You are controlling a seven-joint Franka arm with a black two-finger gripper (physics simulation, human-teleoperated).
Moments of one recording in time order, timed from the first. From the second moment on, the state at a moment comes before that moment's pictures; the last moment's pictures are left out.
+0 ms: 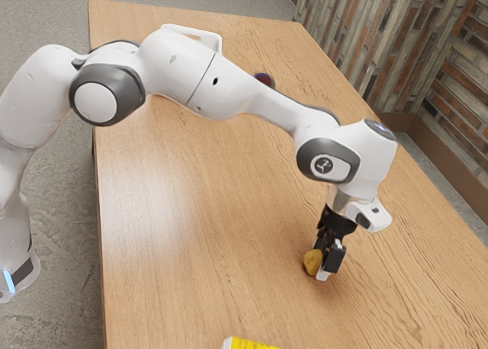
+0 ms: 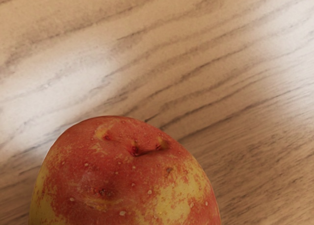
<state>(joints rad) -0.16 0.50 -0.22 -1.41 -0.06 1.86 0.01</state>
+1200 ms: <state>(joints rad) 0.71 0.29 0.07 -1.27 0.05 1.67 0.32</state>
